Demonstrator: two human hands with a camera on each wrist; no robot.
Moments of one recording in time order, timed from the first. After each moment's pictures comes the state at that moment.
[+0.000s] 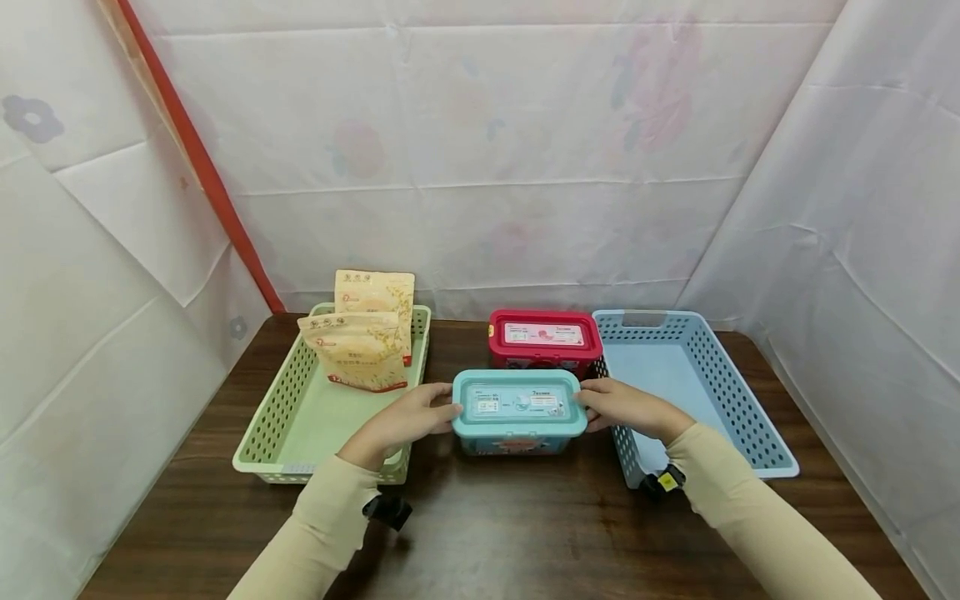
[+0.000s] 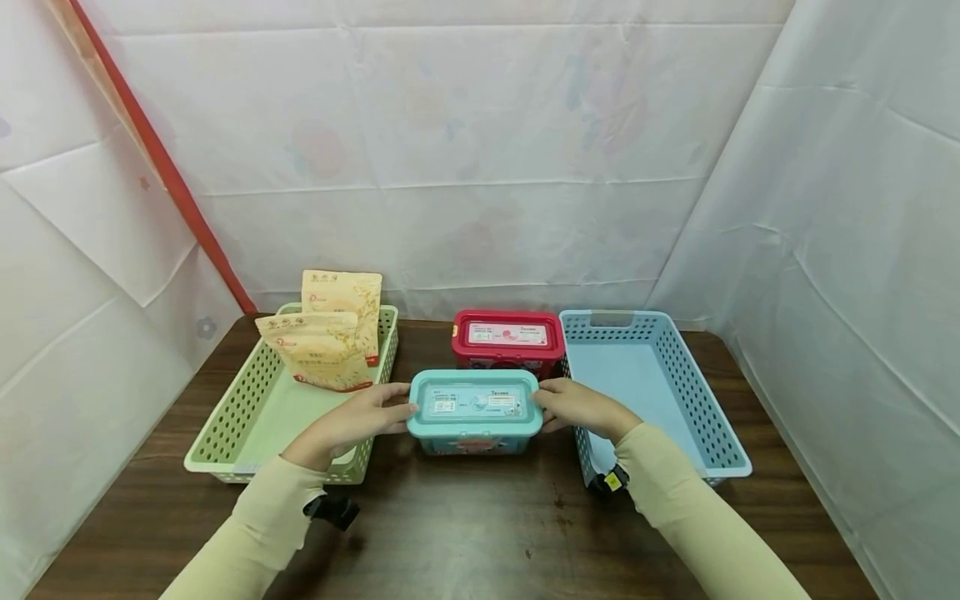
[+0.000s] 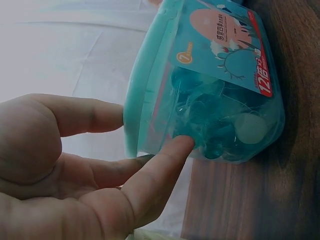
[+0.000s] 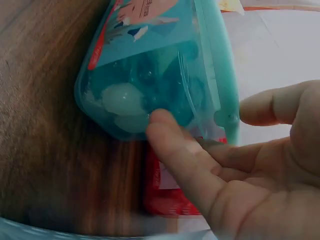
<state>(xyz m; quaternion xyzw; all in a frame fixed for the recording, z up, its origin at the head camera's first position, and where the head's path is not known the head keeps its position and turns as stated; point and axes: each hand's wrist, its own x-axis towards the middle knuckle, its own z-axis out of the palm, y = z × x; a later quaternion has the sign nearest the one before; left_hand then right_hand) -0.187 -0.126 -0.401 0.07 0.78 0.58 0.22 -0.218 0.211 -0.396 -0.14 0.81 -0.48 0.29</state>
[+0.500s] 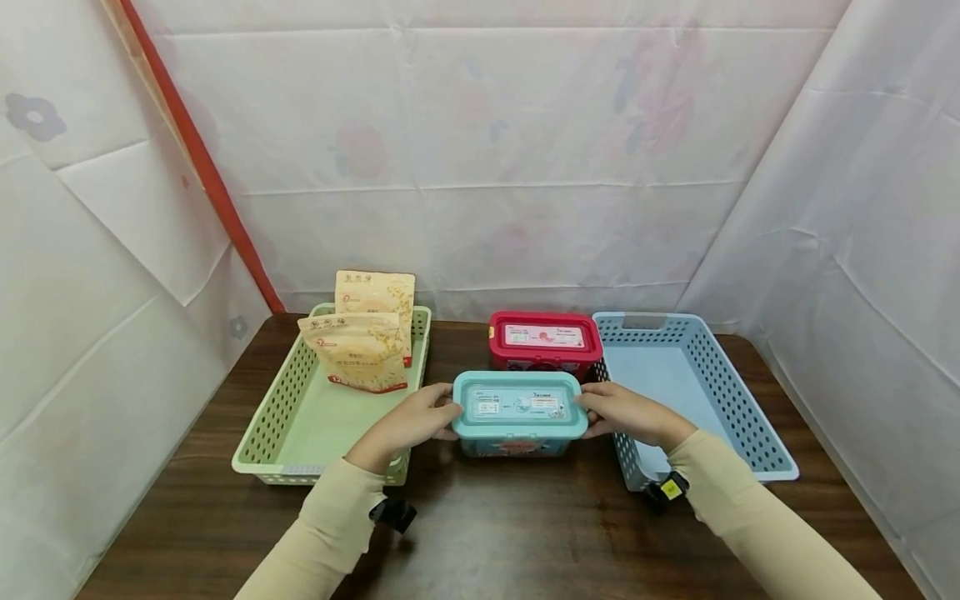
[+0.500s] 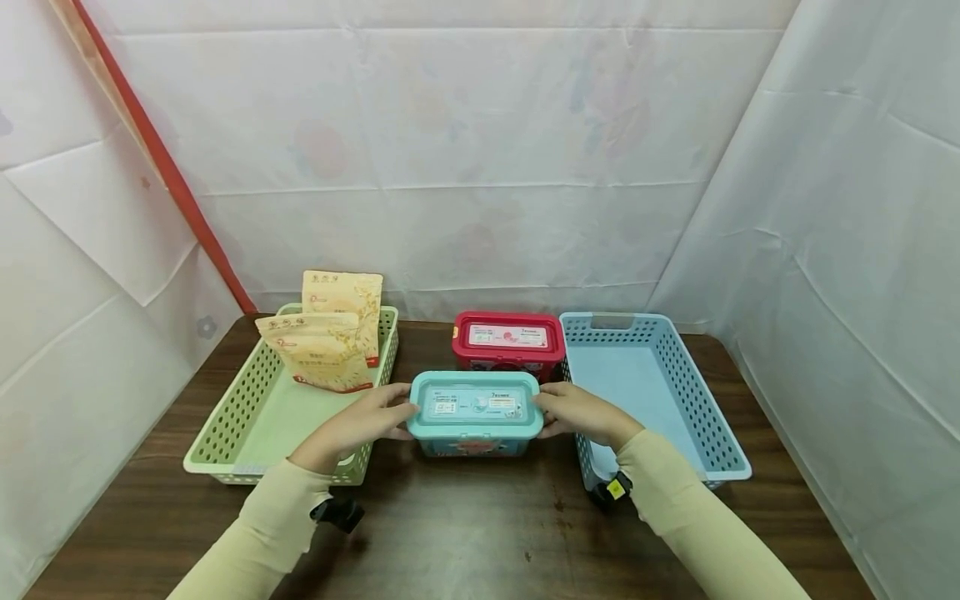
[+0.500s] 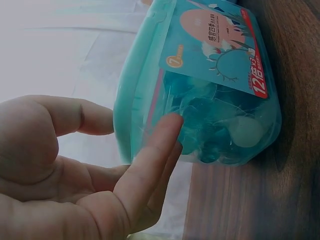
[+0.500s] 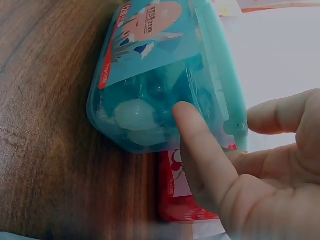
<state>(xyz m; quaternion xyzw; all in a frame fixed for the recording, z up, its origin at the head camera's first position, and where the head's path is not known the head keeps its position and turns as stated) -0.186 -0.120 -0.405 0.07 0.78 0.59 0.21 -0.213 0.210 -0.397 -0.13 0.77 -0.54 0.31</state>
